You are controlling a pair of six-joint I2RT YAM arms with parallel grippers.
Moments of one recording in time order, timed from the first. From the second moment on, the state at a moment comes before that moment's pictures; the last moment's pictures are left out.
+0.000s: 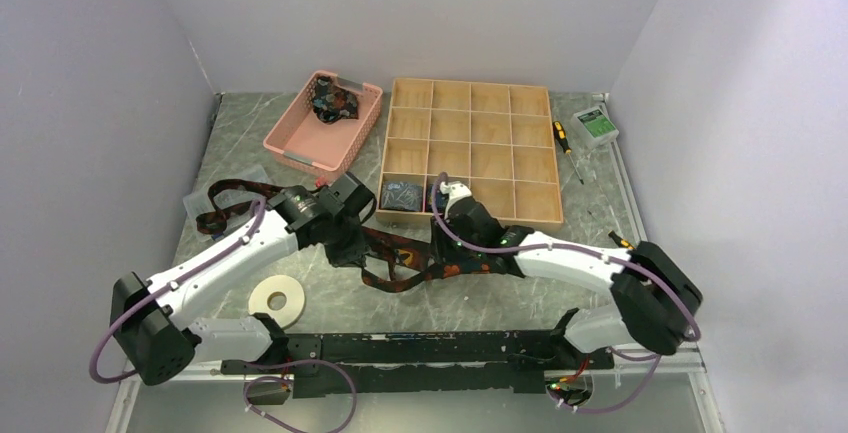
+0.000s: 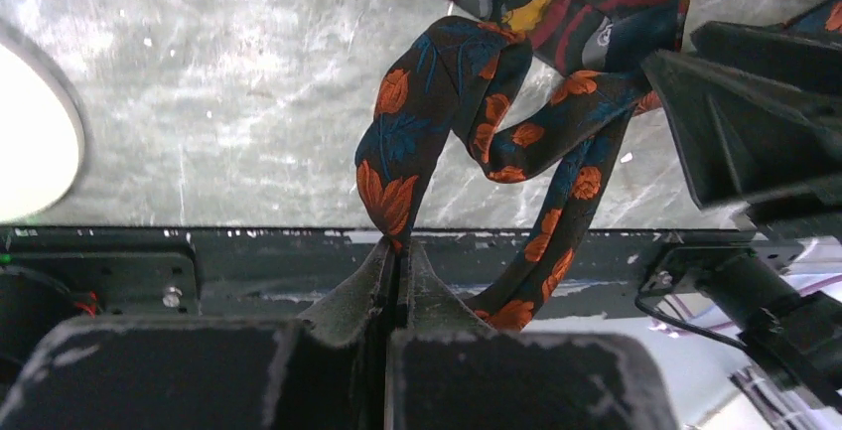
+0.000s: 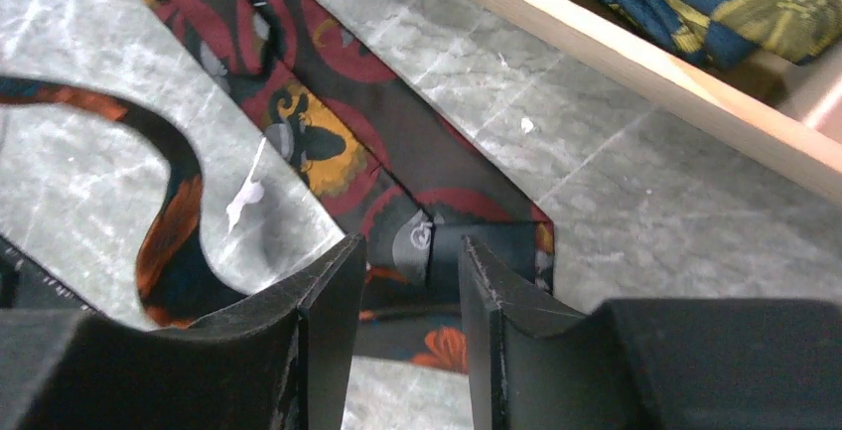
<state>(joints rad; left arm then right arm) -0.79 1.23 1.08 -1.06 -0.07 -1.03 0.85 1.31 0.64 -0.06 0.05 0.49</state>
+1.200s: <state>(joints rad) -0.37 1.56 0.87 -0.90 0.07 -1.01 0.77 1.07 0.68 -0.42 0.16 0.65</state>
